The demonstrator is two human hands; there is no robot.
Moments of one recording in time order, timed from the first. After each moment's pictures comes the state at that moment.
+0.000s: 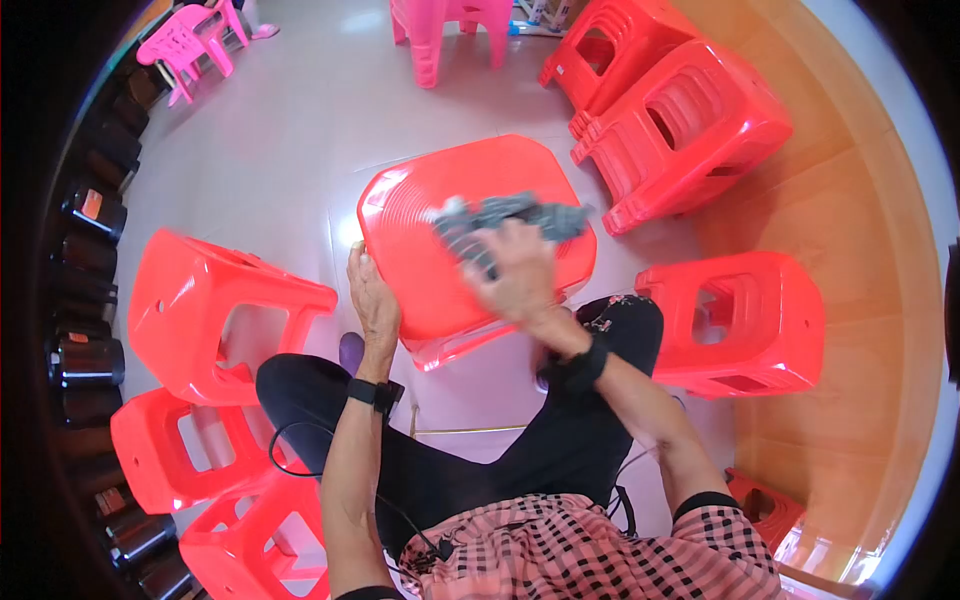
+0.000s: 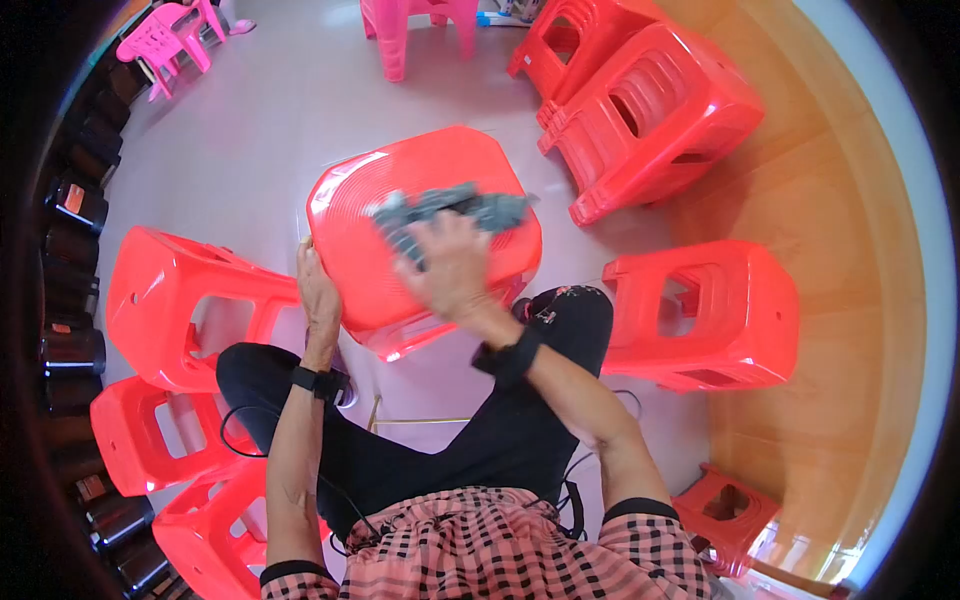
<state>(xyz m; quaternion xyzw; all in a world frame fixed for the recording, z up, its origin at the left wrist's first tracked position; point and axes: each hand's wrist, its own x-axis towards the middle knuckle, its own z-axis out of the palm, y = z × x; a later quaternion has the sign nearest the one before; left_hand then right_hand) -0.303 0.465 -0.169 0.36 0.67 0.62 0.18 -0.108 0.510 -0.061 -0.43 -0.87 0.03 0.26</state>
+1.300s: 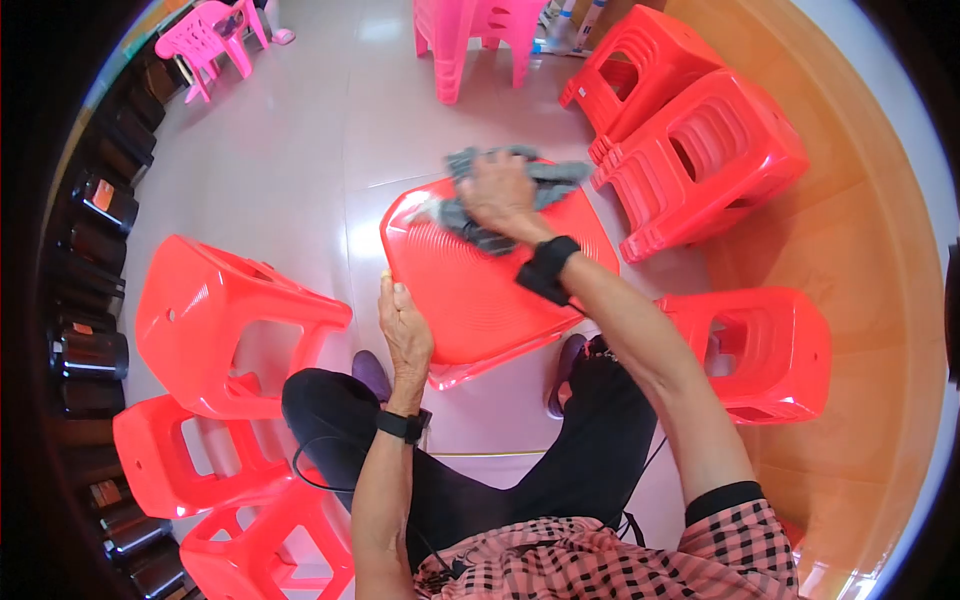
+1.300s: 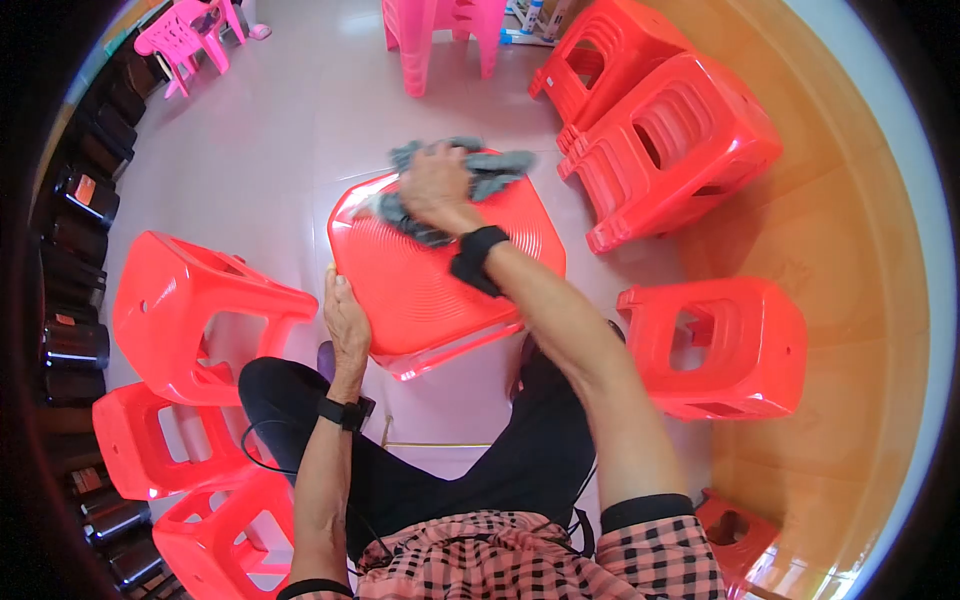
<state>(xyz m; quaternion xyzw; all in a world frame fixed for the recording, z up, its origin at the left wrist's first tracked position) -0.278 0.466 -0.139 0.33 0.72 0.58 0.18 -0.199 0.659 -0.052 -0.45 -0.88 -0.03 0.13</state>
